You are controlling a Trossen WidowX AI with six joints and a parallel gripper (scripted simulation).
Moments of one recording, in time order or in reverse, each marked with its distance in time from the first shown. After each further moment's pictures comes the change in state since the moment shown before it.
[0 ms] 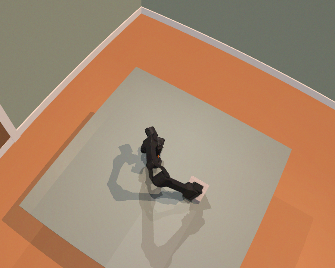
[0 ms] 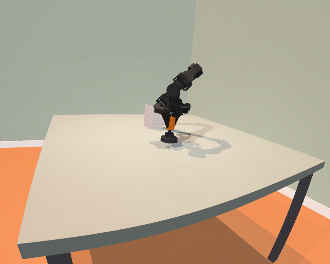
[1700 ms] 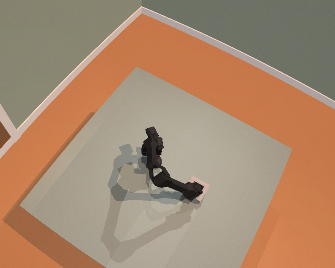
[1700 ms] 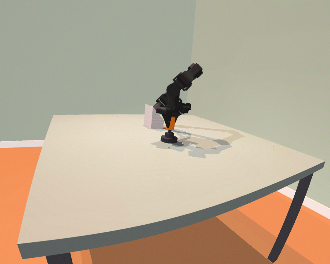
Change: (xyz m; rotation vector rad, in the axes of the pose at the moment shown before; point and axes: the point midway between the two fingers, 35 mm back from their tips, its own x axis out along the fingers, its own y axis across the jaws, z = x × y) arm 0.000 0.001 -0.002 -0.206 -0.001 -0.003
